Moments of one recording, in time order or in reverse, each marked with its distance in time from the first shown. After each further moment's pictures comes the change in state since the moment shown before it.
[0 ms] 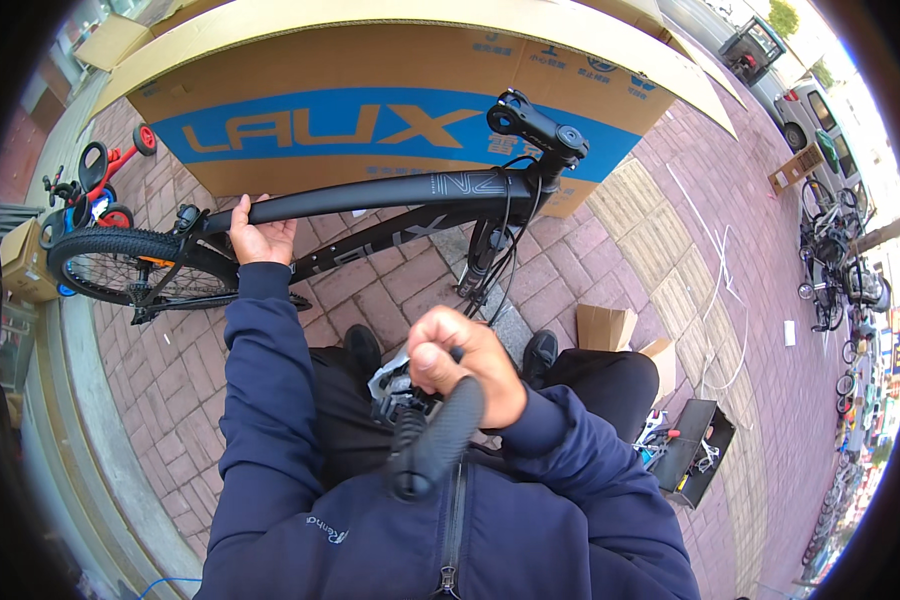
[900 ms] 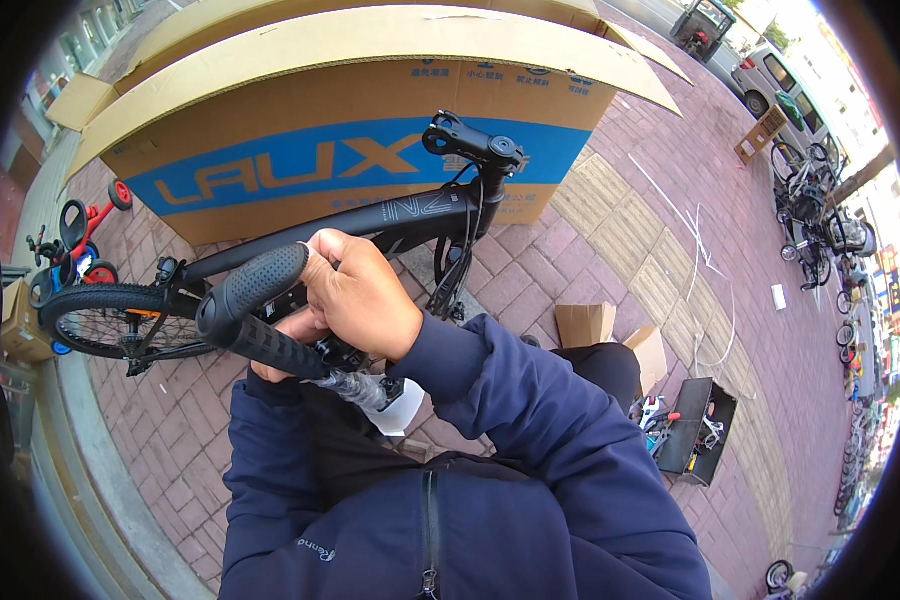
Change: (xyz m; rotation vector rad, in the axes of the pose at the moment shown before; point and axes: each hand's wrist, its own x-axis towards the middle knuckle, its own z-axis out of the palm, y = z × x) left_hand -0.136 -0.014 0.016 0.461 -1.546 -0.216; right_hand 0.104 -0.032 0.030 -0.127 0.028 -0.032
